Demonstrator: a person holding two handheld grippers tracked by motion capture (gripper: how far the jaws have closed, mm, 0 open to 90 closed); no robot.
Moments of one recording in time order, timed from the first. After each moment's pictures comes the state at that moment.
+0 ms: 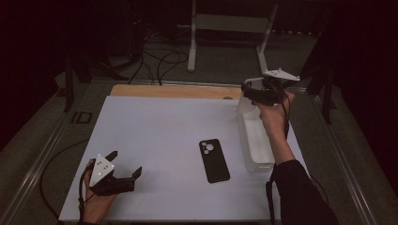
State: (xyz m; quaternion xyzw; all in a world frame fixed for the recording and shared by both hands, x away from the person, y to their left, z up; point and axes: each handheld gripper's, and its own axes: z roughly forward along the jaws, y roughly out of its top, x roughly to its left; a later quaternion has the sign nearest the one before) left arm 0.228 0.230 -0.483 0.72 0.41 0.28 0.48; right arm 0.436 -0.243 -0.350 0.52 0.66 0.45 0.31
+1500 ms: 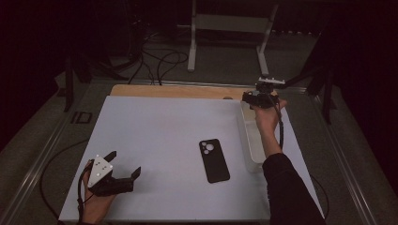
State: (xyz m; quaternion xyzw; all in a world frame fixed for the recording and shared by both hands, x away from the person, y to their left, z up) left arm 0.226 0.232 -0.483 0.72 0.41 0.28 0.48; right arm 0.490 -0.255 -0.423 0.62 0.65 0.34 0.29
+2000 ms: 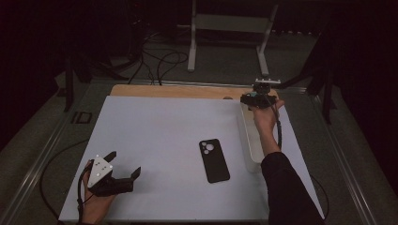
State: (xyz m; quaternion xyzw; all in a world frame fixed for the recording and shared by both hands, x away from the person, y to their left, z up) left arm 0.226 0.233 -0.484 0.72 0.41 0.28 0.48; right arm 0.499 -0.251 -0.433 0.62 0.66 0.31 0.29
